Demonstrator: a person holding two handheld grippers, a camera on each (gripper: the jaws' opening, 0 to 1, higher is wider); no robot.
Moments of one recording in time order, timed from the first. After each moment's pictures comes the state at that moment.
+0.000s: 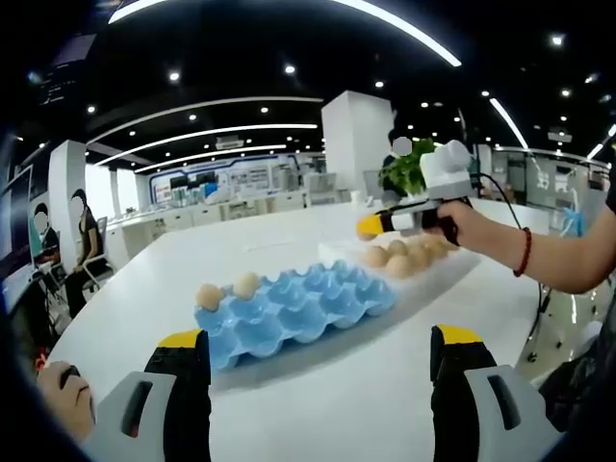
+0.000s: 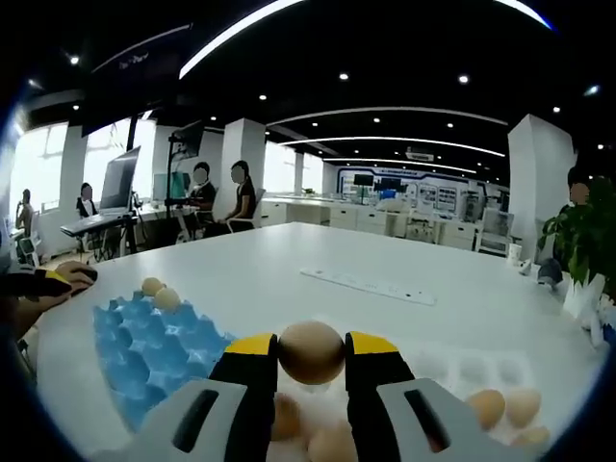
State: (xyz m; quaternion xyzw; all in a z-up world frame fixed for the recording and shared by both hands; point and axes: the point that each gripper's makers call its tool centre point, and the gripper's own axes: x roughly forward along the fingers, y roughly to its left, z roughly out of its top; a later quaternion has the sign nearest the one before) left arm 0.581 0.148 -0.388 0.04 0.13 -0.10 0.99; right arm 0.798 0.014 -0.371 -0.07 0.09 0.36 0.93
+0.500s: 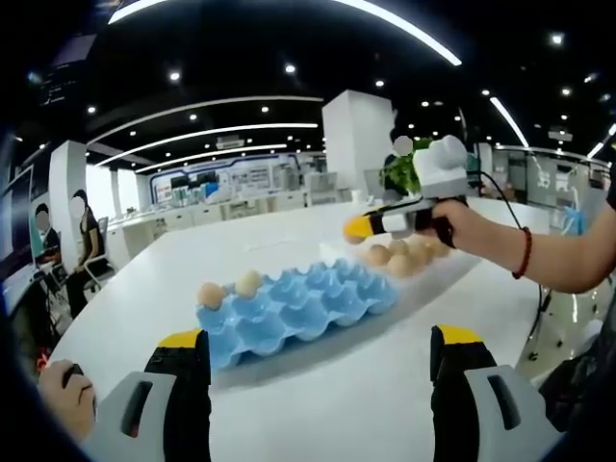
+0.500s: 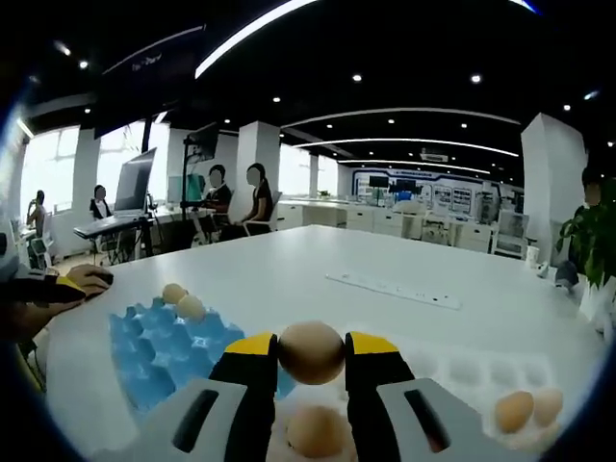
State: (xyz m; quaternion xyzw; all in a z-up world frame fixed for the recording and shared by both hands) left arm 0.580 0.151 -0.389 0.04 0.13 -0.10 0.99; right arm 0.783 0.048 -0.370 -0.06 0.09 0.40 0.91
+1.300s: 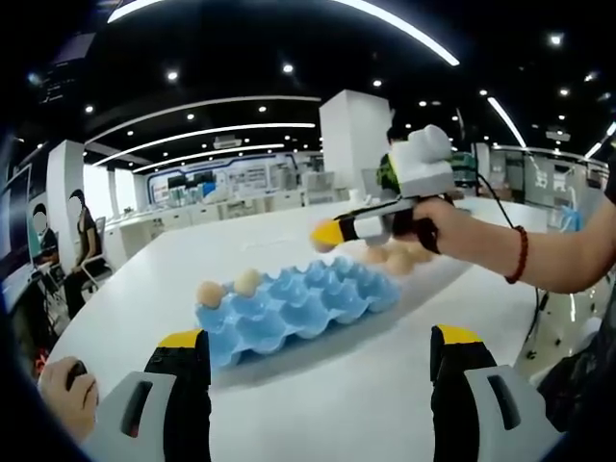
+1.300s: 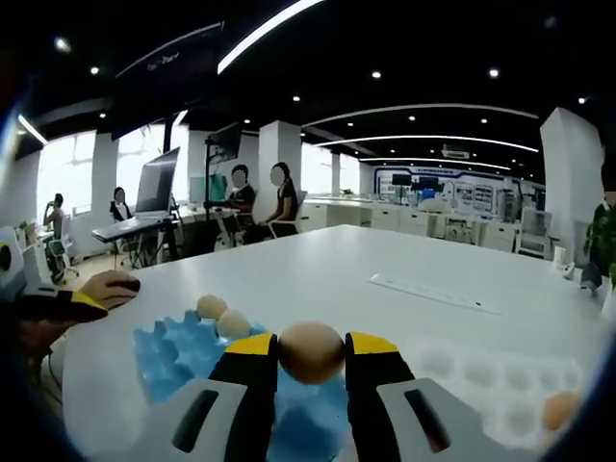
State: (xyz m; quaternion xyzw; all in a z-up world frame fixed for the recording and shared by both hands) left arm 0.580 0.154 -0.392 0.04 0.13 -0.11 0.98; right arm 0.757 0.108 -0.370 -0.06 0.09 0.45 0.89
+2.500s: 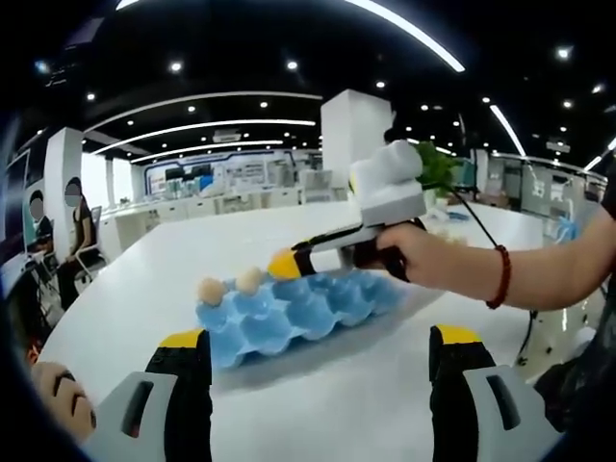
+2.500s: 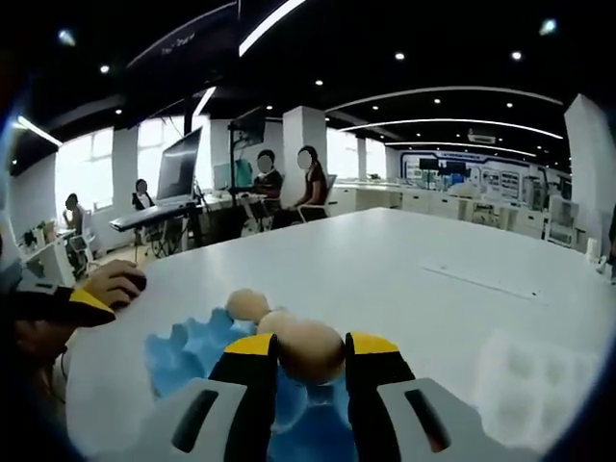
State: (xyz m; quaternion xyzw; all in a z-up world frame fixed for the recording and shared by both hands) left arm 0.584 0.151 -0.388 0.02 0.14 -0.12 0.98; right arm 0.743 0.173 -0.402 -0.06 0.13 0.50 0.86
